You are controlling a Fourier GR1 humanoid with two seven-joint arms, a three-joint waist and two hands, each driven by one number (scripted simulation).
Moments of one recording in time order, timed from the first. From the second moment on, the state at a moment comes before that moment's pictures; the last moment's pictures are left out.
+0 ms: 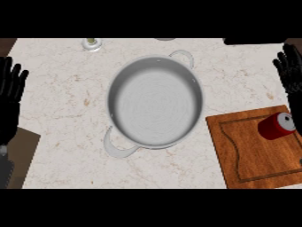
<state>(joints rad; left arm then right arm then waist) -0.15 0.43 0.02 -1.60 0.40 0.21 -0.07 -0.22 -0.52 0.12 -1.71 -0.22 -0.22 0.00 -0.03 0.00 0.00</state>
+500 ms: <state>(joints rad) -0.04 0.54 -0.05 -1.43 0.22 0.25 0.10 -0.15 -0.64 0.05 -1.61 -0.13 -0.13 -0.15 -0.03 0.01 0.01</state>
